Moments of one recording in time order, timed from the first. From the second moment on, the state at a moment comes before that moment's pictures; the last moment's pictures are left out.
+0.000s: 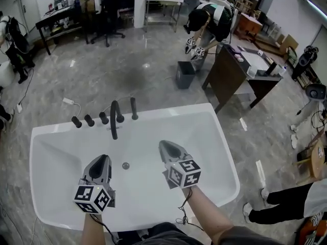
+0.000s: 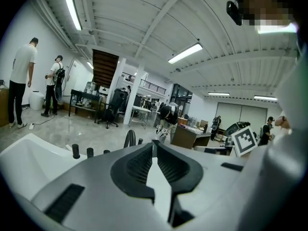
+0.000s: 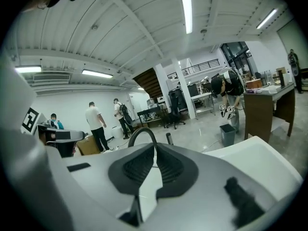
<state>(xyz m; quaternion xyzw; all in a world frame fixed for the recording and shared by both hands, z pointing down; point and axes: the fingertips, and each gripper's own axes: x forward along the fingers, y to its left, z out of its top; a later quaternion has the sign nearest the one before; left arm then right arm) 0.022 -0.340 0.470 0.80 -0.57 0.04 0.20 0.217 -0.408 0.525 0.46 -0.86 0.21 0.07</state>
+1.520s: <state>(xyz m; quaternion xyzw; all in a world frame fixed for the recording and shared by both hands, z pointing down) -0.031 -0.477 0.593 0.78 -0.59 0.04 0.21 0.117 -0.654 0.689 0.45 -0.86 0.19 0.11</state>
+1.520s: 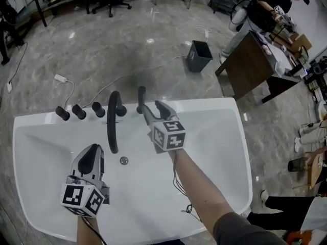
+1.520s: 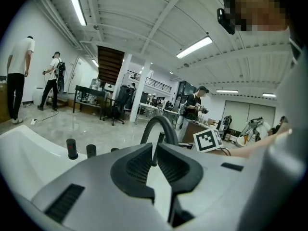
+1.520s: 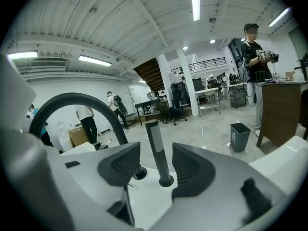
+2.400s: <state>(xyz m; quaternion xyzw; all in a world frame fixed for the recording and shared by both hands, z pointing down) -0.048 -0.494 0.627 0.76 -0.61 0.04 0.21 0.079 -0.707 0.729 0.43 -0.88 0.12 0.16</state>
